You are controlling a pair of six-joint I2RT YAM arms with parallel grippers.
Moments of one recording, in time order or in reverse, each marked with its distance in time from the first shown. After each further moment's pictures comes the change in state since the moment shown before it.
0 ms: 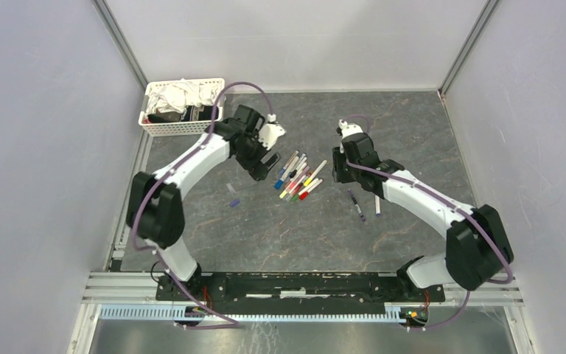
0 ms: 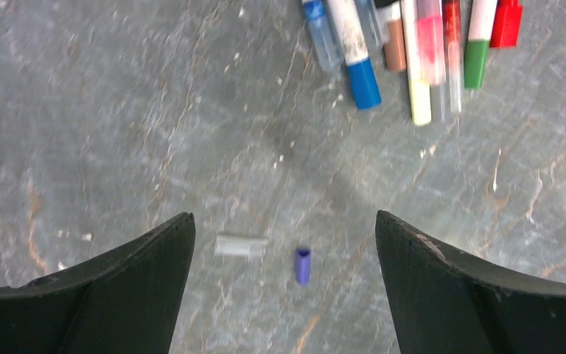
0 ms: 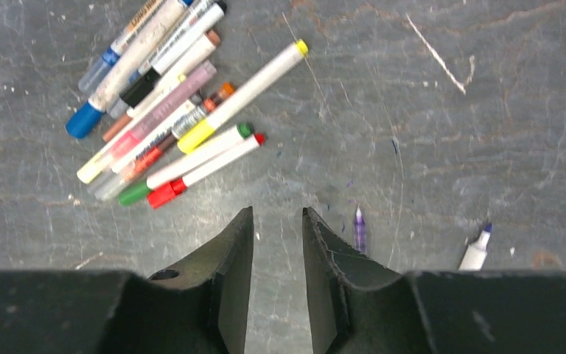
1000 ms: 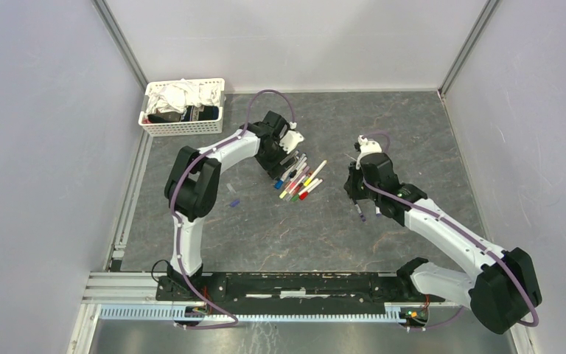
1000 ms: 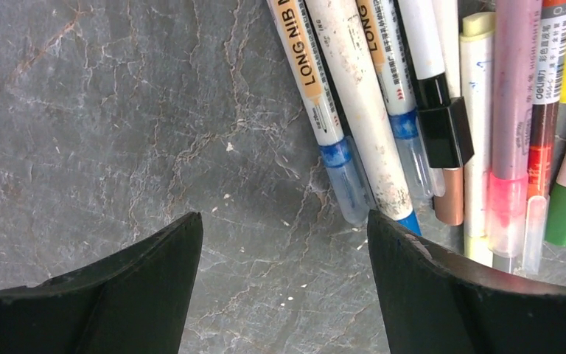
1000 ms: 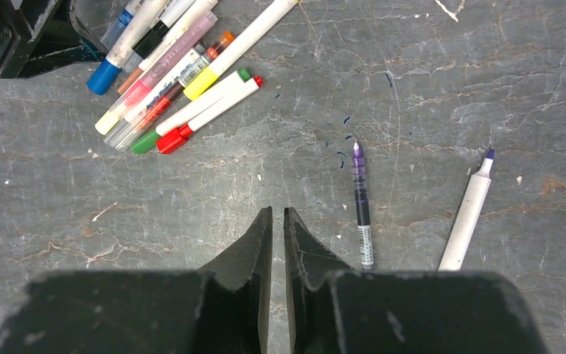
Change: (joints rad) left arm -0.093 0.406 0.182 0.127 -0.082 -0.026; right arm -0.001 -0.336 -0.252 -0.006 -0.020 0.082
